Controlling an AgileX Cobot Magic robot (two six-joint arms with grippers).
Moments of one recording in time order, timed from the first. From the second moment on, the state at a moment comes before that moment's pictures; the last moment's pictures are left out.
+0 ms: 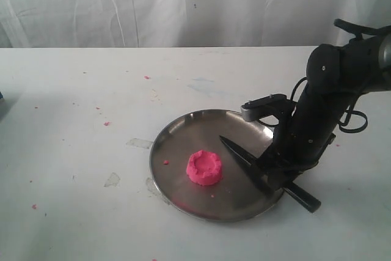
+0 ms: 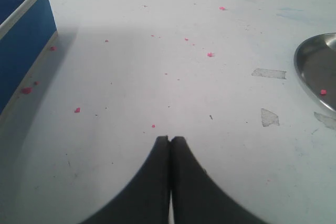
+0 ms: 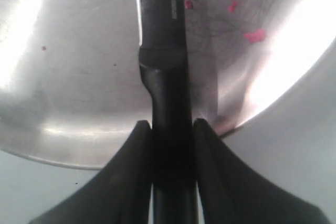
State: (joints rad) left arm 0.07 0.00 0.02 -0.31 0.38 0.26; right arm 0.32 1.84 -1.07 0.23 0.84 -0.40
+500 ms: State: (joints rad) left arm 0.07 0.00 0.02 -0.31 0.38 0.26; right arm 0.32 1.84 -1.07 0.23 0.80 -0.41
